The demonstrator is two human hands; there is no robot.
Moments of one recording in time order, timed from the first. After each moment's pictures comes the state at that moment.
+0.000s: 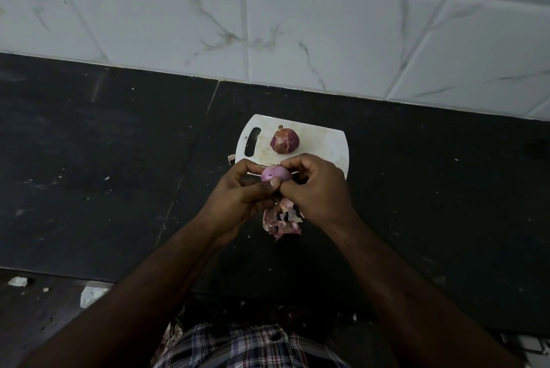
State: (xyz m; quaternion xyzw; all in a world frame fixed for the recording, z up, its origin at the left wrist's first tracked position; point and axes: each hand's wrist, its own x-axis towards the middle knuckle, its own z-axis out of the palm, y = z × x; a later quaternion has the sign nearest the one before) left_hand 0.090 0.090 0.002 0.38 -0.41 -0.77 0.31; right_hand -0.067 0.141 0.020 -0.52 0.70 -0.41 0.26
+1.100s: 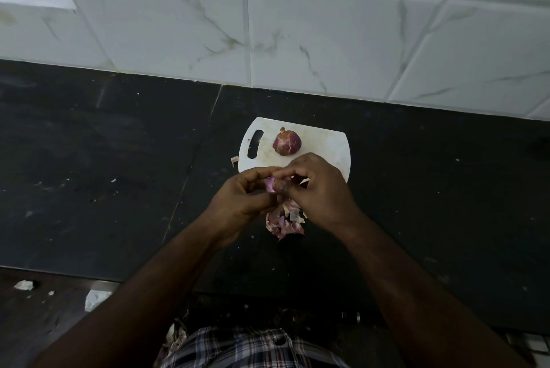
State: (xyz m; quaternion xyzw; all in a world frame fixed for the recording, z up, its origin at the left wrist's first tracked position) left_hand 0.097 0.094 -0.008 0.34 -0.47 -0.76 0.29; right_hand -0.069 0.145 0.023 -0.61 0.66 -0.37 0.24
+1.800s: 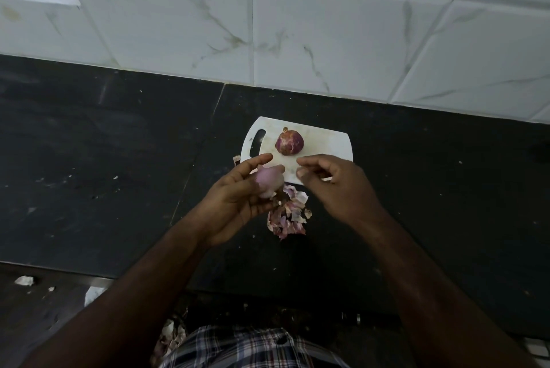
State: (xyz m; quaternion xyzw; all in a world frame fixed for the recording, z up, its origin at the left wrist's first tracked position) left_hand 0.109 0.084 -0.008 0.27 -0.36 -0.84 0.30; right_hand -0.091 0.152 0.033 -0.55 0.69 -0.37 0.28
